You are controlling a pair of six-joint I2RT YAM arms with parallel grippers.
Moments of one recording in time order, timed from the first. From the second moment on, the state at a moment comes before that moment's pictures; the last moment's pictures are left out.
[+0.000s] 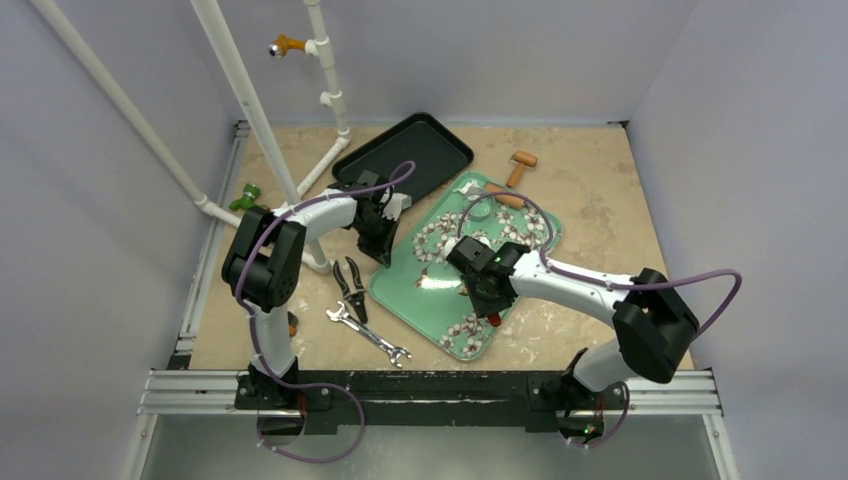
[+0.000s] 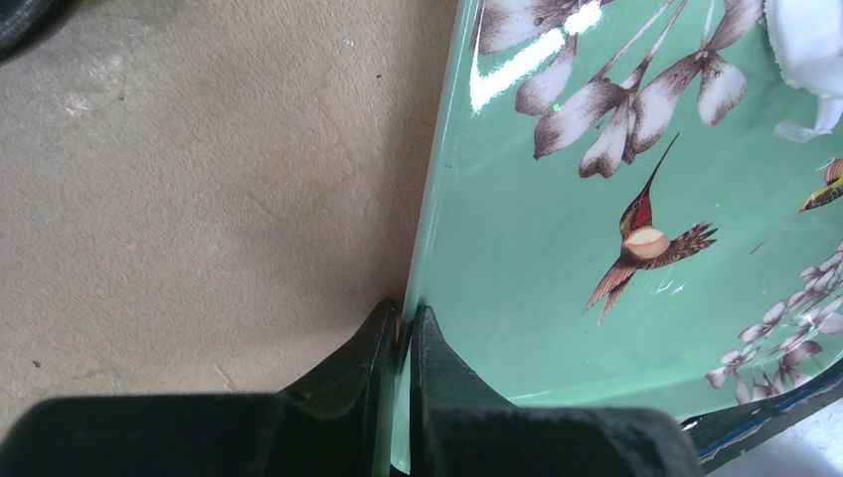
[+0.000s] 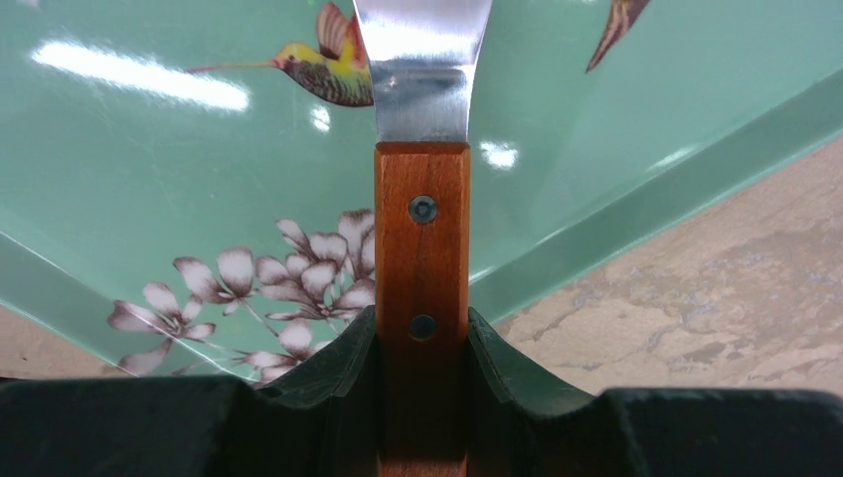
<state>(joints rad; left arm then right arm) -0.44 1.93 1.28 -0.67 0.29 -0.07 0.87 1.47 0.93 -0.85 0.22 0.53</state>
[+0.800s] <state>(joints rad) -0.43 1.89 1.25 -0.65 0.32 -0.05 0.87 1.39 0.86 -0.59 0.27 0.49</state>
